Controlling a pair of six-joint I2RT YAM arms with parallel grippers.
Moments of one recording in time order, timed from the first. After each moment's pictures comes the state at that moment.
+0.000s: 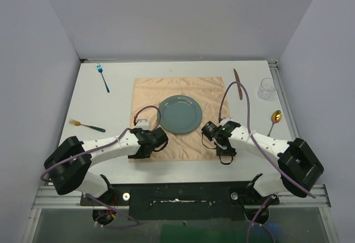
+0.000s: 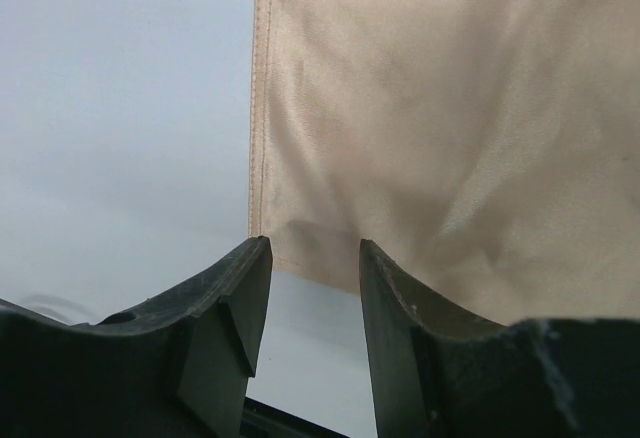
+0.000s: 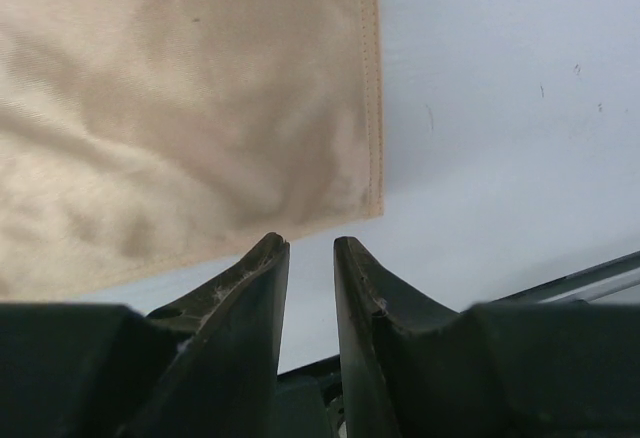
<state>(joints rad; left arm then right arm) -0.93 1.47 0.78 -0.88 -0.60 -1.01 0.76 1.41 0.78 -0.94 0.45 0.84</state>
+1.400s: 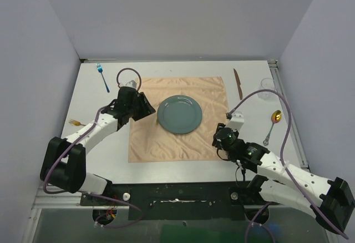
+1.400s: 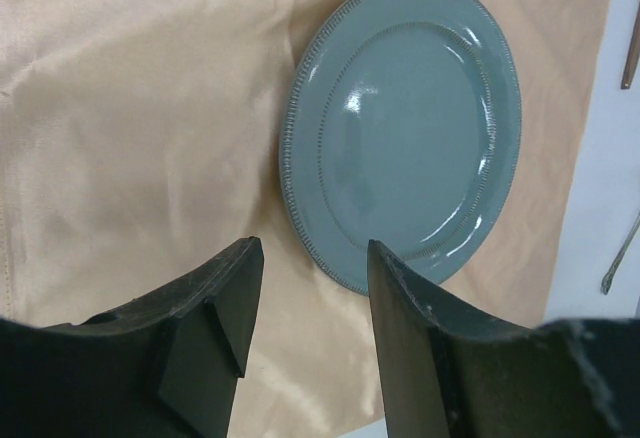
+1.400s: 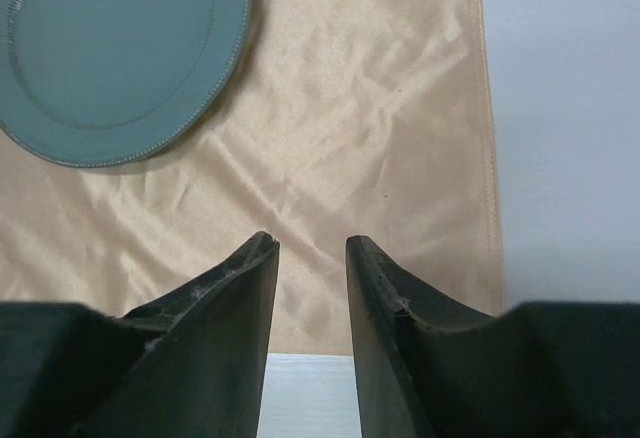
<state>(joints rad) -0.38 1.42 0.88 -0.19 0.07 -0.75 0.84 0.85 0.53 -0.42 0.58 0.73</state>
